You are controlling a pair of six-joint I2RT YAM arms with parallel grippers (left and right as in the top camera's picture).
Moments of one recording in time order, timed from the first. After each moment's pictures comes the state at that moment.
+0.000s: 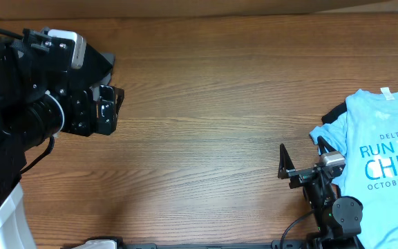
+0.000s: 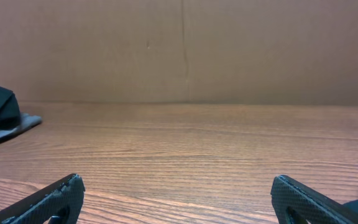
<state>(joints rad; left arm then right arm) -0.02 1.44 2.34 -1.69 0.26 0.05 0.12 0.01 0.02 -0.03 -0.09 0.07</state>
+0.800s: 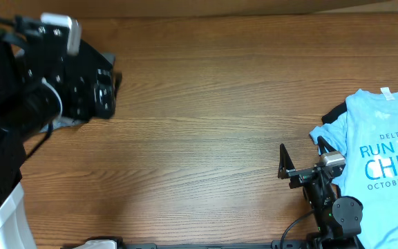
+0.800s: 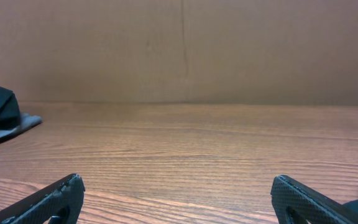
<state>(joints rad) -0.02 1.44 2.32 -1.52 0.25 0.05 0.12 0.01 0.02 -0.03 -0.10 0.07</state>
